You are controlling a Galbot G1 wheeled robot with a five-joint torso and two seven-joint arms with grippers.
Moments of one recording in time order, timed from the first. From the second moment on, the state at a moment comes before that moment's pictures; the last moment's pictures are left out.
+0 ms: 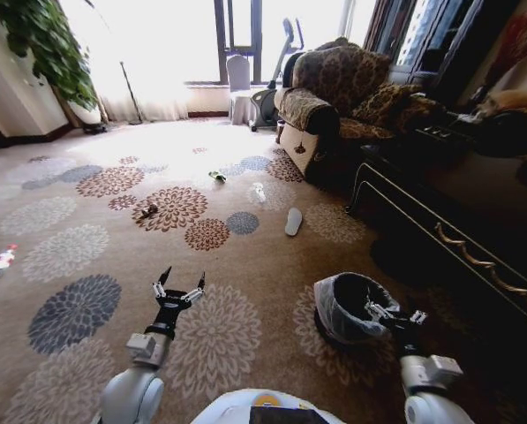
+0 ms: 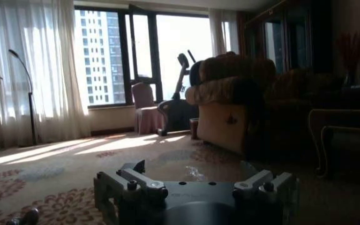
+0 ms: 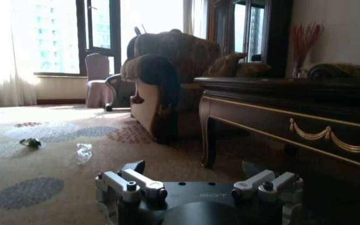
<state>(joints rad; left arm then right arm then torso) 1.76 -1.31 -0.64 -2.22 -0.17 -0.12 0.02 -1.74 1.56 0.88 2.16 0.21 0.00 -0.14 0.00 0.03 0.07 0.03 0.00</state>
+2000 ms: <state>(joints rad) 1.67 -1.31 -0.62 -2.14 -0.22 -0.04 -0.02 -1.18 0.85 0.51 1.71 0.87 -0.66 0.08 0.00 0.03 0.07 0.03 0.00</state>
